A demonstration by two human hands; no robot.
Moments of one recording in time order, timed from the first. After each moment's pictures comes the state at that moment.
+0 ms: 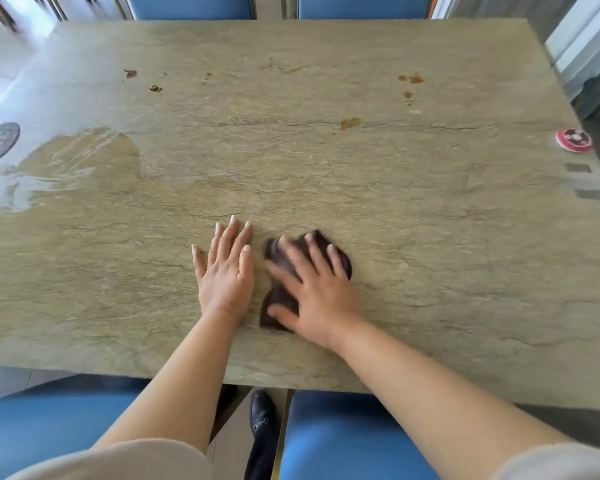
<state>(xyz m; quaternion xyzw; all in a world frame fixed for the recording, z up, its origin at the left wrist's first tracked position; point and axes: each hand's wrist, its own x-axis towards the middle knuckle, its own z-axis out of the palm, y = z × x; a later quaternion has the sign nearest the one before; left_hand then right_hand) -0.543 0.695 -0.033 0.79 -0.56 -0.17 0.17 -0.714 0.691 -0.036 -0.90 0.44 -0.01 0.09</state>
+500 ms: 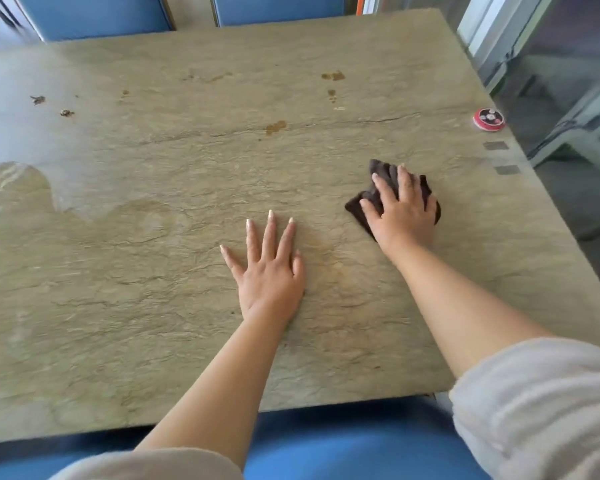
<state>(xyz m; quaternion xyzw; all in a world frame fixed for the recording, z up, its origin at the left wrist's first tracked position) -0.692 0.655 -0.039 0.73 -0.66 -0.14 0.06 -0.900 0.567 -0.047 -0.65 0.76 -0.07 0.06</state>
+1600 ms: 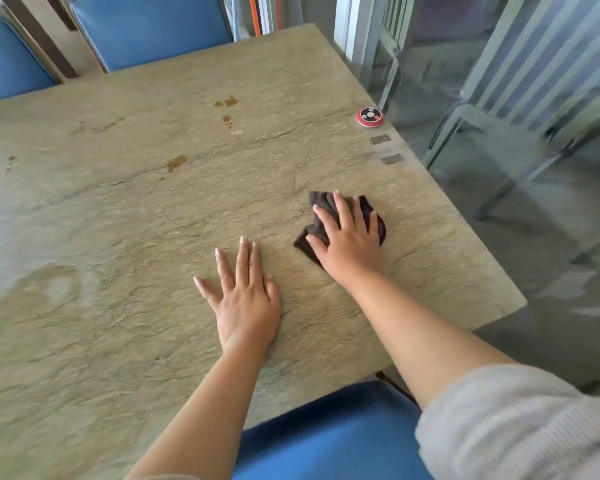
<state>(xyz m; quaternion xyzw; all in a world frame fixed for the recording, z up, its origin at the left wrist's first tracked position) -0.771 0.667 -0.037 0.70 -0.71 -0.13 0.04 -0.957 0.625 -0.043 -0.65 0.75 -0.08 0.06</state>
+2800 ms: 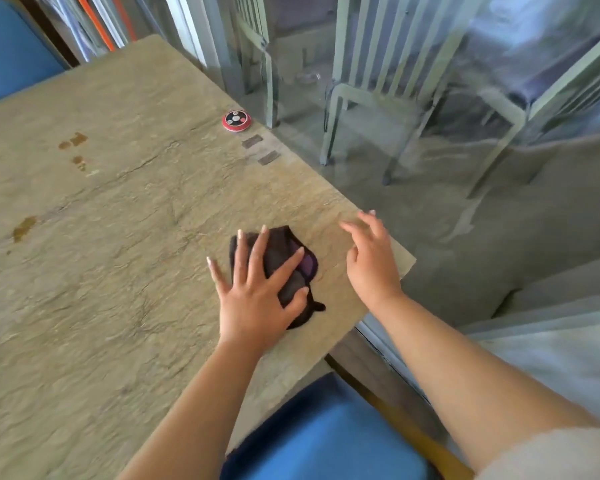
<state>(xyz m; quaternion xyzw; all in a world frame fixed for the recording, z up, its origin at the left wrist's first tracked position) -0.894 0.667 -0.034 0.39 -0.92 -0.05 0.02 -1.082 0.737 -0.029 -0.44 0.84 -0.30 0.10</state>
